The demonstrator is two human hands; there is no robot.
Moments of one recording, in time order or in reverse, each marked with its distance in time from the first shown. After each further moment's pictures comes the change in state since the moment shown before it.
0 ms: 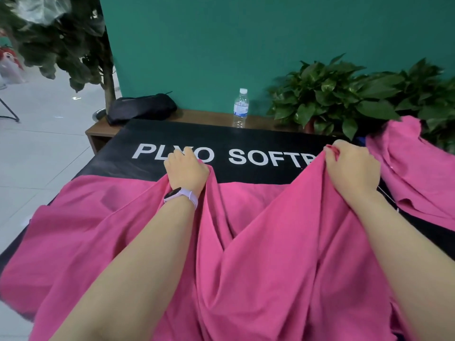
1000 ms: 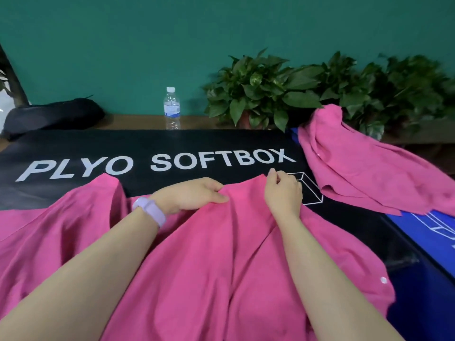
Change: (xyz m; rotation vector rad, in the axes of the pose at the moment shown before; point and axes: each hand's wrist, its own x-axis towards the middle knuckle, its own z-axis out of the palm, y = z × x) left_hand -0.061 0.155 -0.007 -0.723 -1.324 0.456; right_hand -0.035 0.065 0.059 0.421 -0.119 0.472
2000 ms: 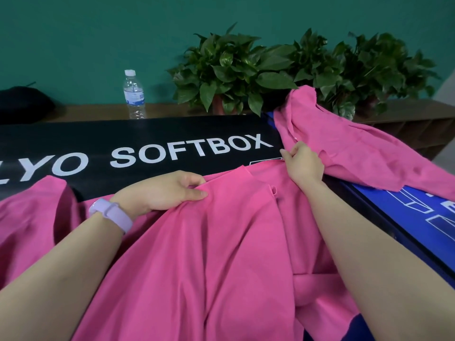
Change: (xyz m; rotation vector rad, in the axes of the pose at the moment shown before) left_hand 0.017 -0.008 -0.002 0.041 -0.016 0.060; right_hand 0.109 0.082 -0.037 -0.280 0.090 0.007
